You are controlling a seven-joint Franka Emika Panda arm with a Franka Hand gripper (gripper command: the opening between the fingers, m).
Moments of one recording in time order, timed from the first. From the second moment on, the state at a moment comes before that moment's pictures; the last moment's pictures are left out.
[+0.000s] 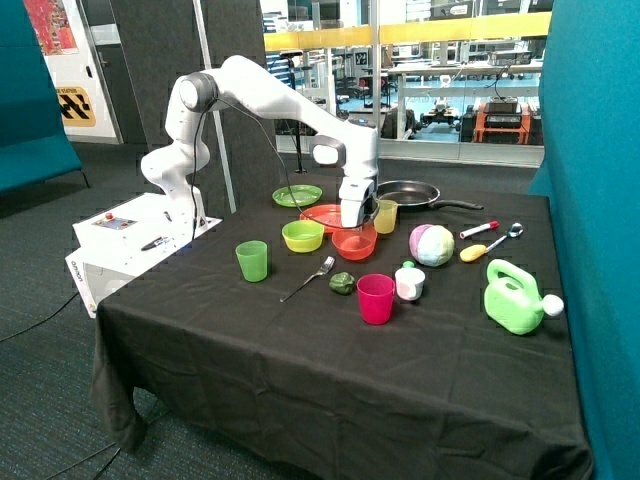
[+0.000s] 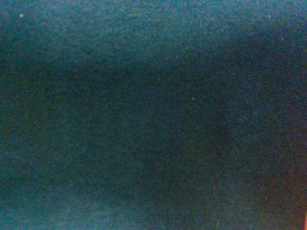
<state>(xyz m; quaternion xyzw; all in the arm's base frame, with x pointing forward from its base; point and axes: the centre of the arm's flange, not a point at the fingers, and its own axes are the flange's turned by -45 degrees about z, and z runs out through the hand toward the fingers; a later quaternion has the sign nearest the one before) 0.684 -0.039 0.327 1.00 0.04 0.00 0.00</state>
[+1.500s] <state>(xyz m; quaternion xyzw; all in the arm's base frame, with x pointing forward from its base) 0.595 -0.021 0.415 1.00 0.06 0.00 0.00</state>
